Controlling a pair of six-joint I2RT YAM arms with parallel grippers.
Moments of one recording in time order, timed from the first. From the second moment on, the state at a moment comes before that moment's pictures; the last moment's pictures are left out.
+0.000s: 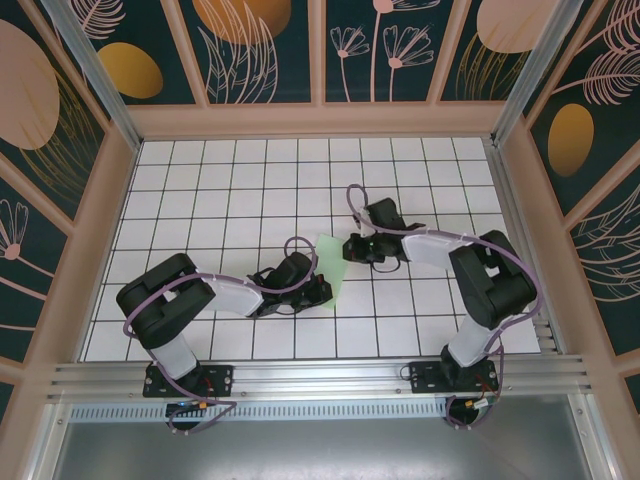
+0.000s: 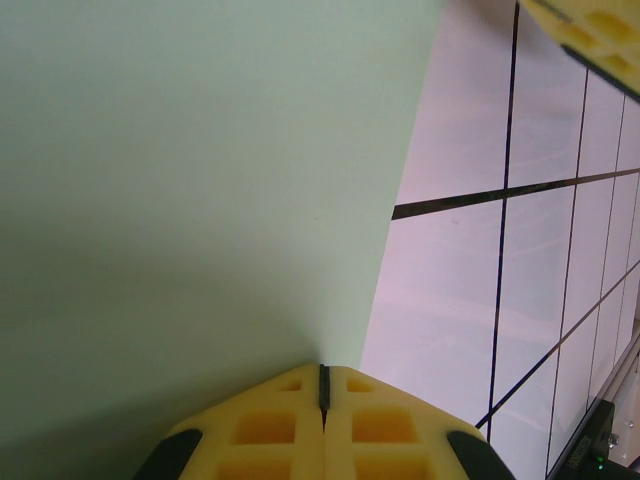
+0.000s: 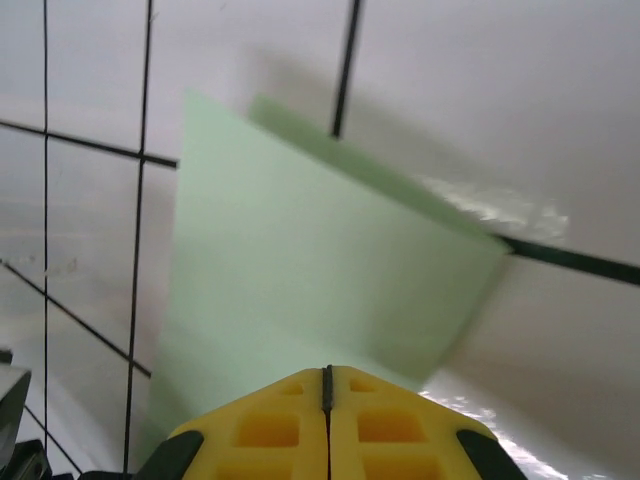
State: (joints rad) left arm -0.91 1.71 0.60 0.33 0.23 -1.10; right arm 0.52 1.70 0.86 -0.15 -0.44 0.49
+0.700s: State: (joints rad) left arm -0.91 1.71 0.58 0.38 0.23 -1.11; right arm 0.48 1.85 0.94 -0.16 -0.56 0.43
